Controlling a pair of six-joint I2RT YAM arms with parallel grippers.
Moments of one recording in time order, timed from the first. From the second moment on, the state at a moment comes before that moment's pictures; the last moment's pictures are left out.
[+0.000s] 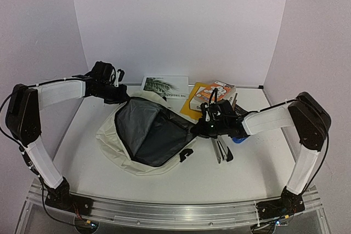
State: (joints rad) left arm -0.38 1.69 1.28 -0.35 0.19 -0.34; right arm 0.70 1.84 0.97 0.18 -0.18 0.69
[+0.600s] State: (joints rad) left arm -0.29 1.78 1.28 -0.24 0.39 -0.41; right arm 0.62 1.90 1.06 0.13 -0.24 0.60
